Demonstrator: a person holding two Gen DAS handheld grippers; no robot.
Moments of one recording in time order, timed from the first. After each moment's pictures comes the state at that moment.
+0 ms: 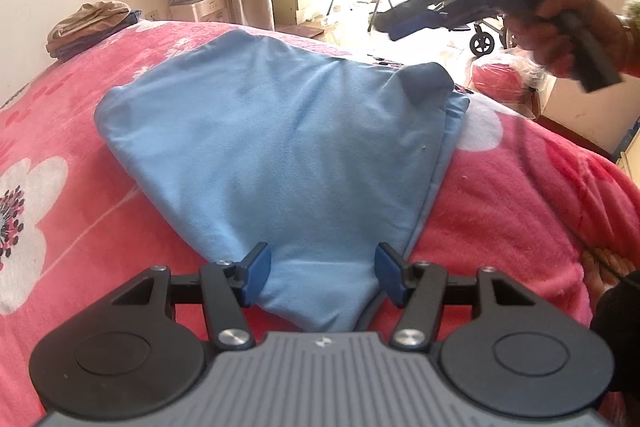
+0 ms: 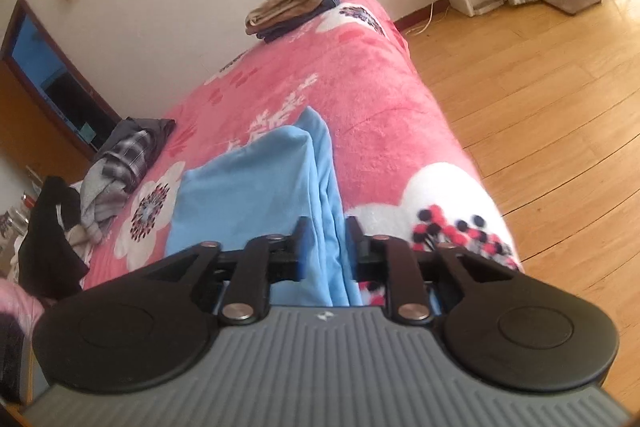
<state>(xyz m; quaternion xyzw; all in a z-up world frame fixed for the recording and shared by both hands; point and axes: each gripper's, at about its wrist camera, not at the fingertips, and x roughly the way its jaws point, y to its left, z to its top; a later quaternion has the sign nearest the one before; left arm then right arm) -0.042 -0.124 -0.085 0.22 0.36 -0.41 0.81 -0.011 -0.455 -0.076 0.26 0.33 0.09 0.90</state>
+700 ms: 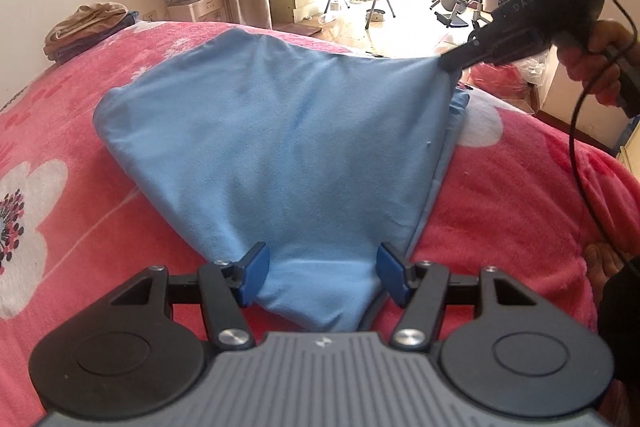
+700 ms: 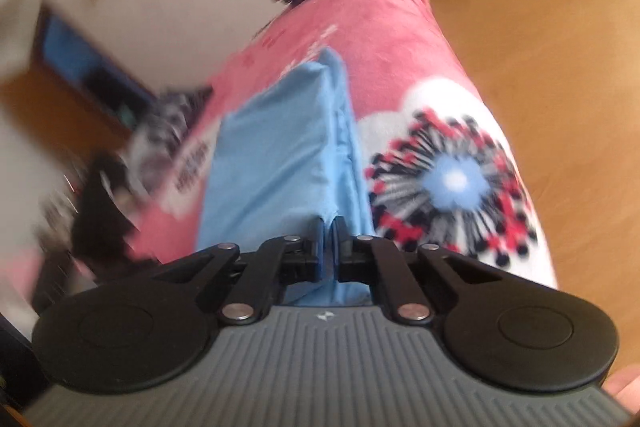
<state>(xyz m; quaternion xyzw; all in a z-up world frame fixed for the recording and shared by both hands) -0.040 -0.123 -0.086 0.22 0.36 -0.41 0.81 -0.060 -0.493 -0.108 0.37 0.36 0.15 0.84</state>
